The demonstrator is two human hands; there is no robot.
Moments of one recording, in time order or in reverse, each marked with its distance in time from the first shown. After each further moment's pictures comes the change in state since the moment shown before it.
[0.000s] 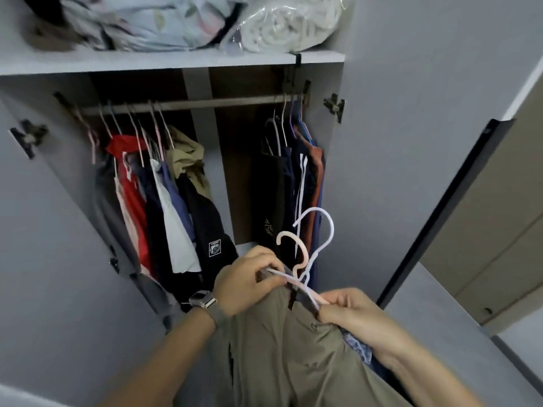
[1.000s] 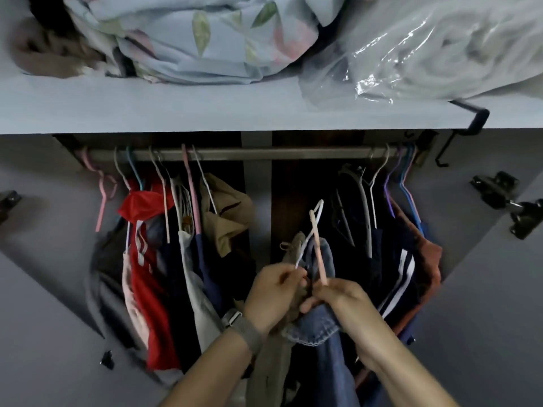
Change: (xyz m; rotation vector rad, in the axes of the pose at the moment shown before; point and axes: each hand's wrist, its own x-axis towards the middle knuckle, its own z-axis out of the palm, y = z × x) left_hand 0.255 -0.143 -0.104 -0.519 0.329 -0.493; right_hand 0.363 -0.168 0.003 0.015 0.090 -0.146
